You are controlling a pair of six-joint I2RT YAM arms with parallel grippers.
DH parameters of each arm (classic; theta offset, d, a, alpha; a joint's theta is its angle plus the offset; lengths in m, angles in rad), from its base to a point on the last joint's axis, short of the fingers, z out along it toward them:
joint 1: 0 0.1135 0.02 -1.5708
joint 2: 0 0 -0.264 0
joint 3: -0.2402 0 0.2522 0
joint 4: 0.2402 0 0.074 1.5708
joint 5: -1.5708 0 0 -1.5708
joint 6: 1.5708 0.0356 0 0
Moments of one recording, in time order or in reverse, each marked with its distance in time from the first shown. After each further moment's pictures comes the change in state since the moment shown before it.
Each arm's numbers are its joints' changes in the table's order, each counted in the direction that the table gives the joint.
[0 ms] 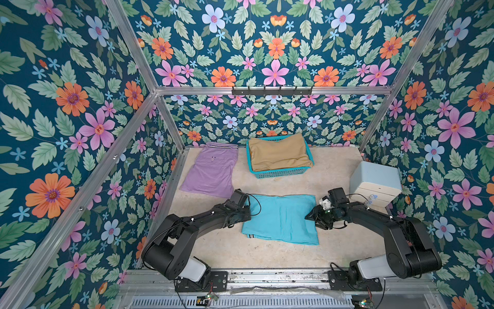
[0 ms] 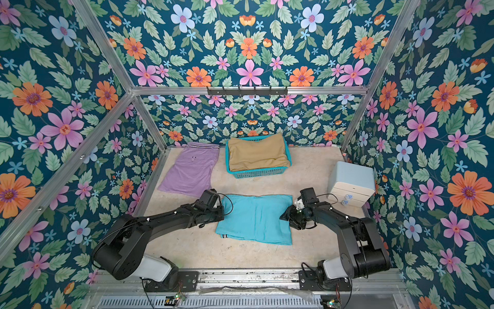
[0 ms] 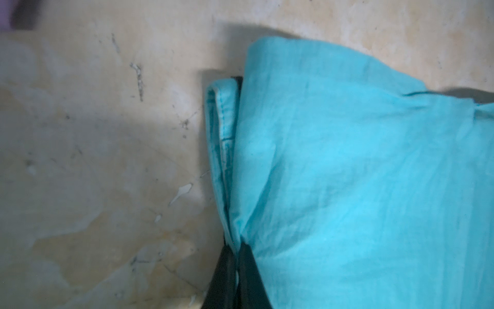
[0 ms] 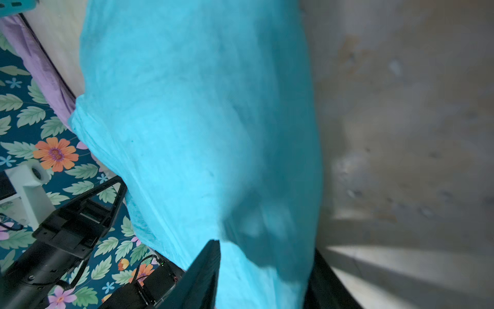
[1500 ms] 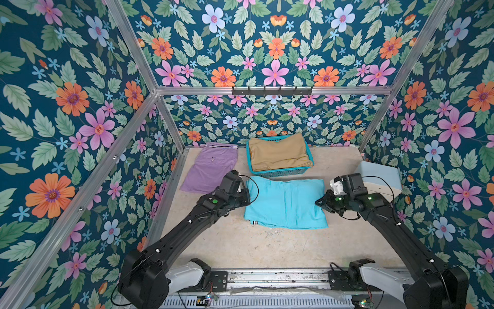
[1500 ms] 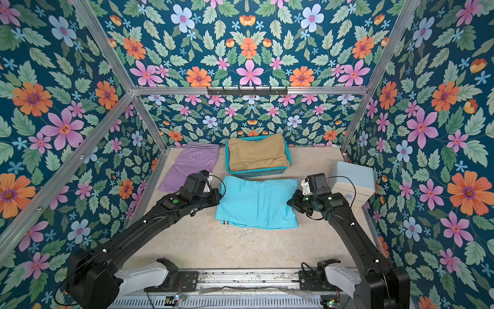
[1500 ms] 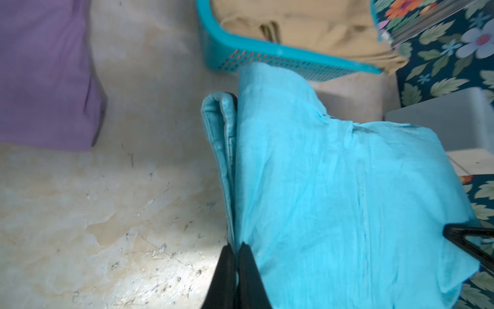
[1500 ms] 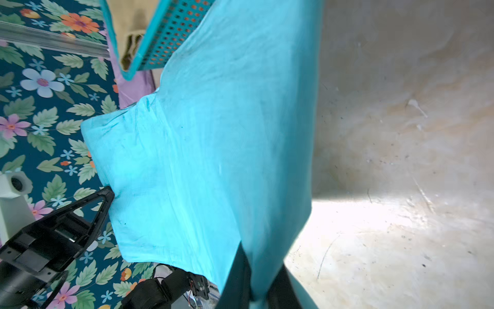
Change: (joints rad) left arm 0.000 -0.277 -0.349 0.351 -0.040 -0.005; right arm 0.023 -0.344 -0.384 0.446 -0.155 -0.008
